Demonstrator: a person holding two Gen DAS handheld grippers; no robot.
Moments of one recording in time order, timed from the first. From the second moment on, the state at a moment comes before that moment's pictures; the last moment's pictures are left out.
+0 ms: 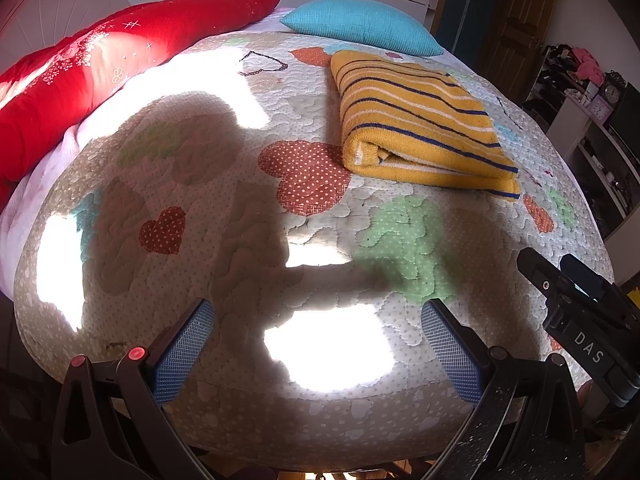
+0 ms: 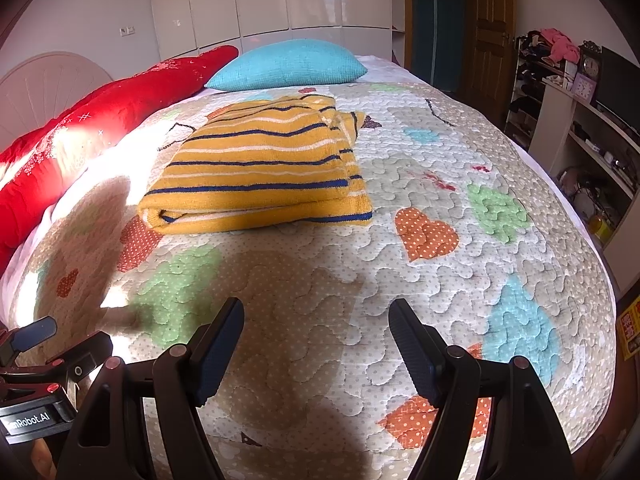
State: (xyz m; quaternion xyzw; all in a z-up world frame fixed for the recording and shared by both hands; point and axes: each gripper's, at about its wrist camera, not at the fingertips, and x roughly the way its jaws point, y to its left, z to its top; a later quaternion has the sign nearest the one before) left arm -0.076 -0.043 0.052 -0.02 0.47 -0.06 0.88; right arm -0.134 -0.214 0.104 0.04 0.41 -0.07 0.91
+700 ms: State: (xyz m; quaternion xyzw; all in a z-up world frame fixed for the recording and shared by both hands) left arm -0.026 -0.049 0.070 0.00 0.45 -0.07 0.89; right arm -0.089 -0.223 0.129 0.02 0.39 -0.06 0.92
